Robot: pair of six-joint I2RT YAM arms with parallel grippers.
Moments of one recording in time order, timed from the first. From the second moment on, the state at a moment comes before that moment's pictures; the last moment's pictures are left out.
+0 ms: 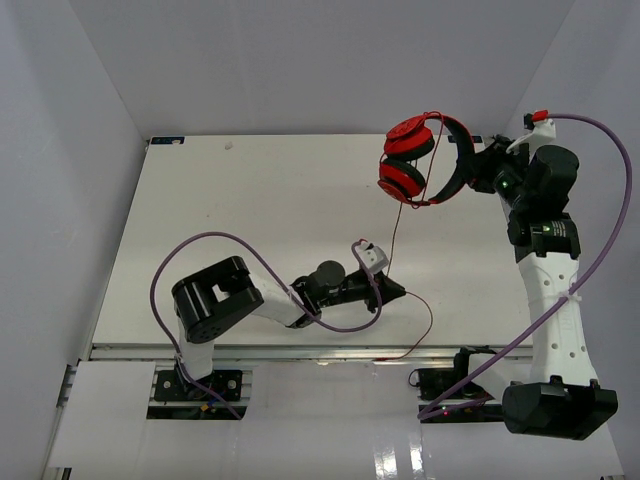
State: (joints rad) left arm -1.09 1.88 0.78 1.08 0.27 -0.30; right arm -0.05 1.06 1.23 -0.32 -0.37 0.35
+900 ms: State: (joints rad) left arm -1.24 1.67 1.33 -0.15 0.09 -0.01; right arm 0.26 0.89 0.69 -0.05 0.25 -0.14
